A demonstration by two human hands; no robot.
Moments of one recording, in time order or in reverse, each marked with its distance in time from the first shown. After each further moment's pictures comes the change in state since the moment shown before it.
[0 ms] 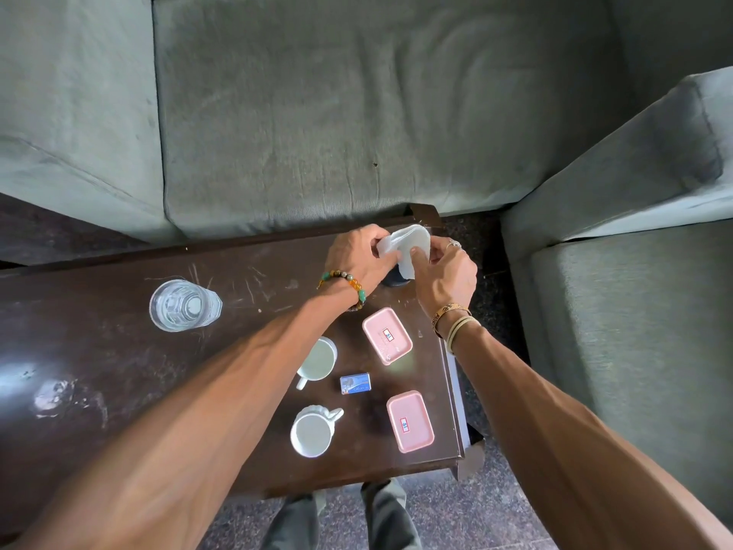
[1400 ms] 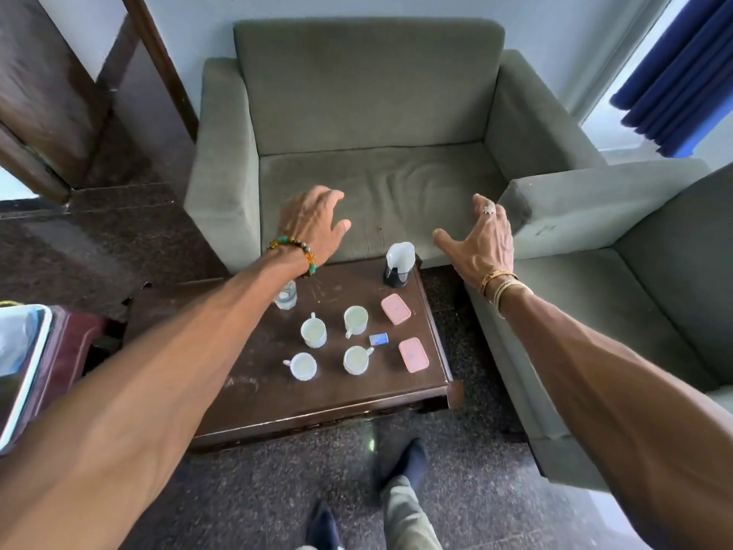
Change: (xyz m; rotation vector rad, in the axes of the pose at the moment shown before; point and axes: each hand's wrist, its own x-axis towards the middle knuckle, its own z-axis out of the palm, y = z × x) left_hand -0.294 0.072 -0.318 0.412 0.355 0.395; right_hand -0.283 -0.147 -0.264 -0.165 0.220 -0.369
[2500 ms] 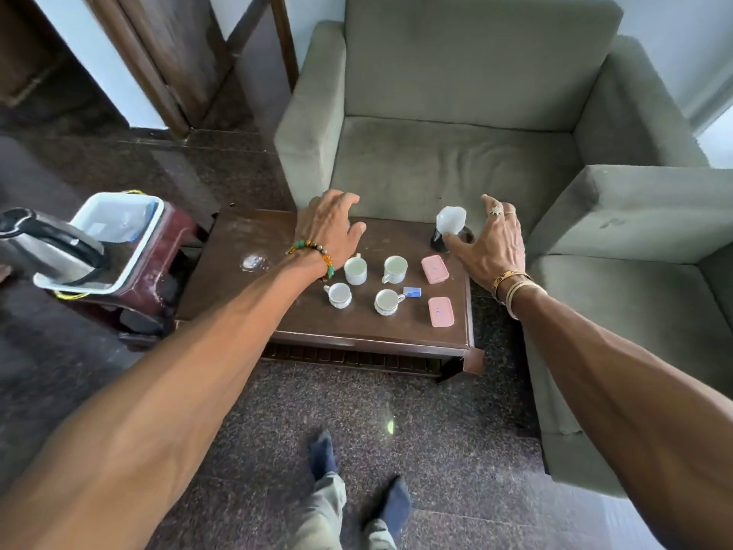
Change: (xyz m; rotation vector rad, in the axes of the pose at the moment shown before) left_hand -0.184 0.049 -0.027 0.034 0.051 -0.298; right_hand -0.112 0.023 -0.021 0.046 -0.206 -0.232
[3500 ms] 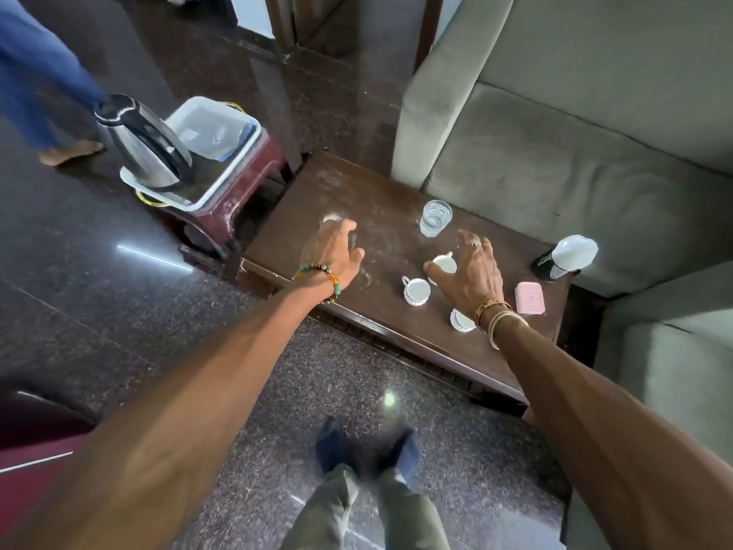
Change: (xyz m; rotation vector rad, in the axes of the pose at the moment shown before) left_hand -0.048 -0.206 0.043 -0.164 -0.118 -0.520; right_hand -0.001 -0.127 0.211 -0.008 -0.415 -0.143
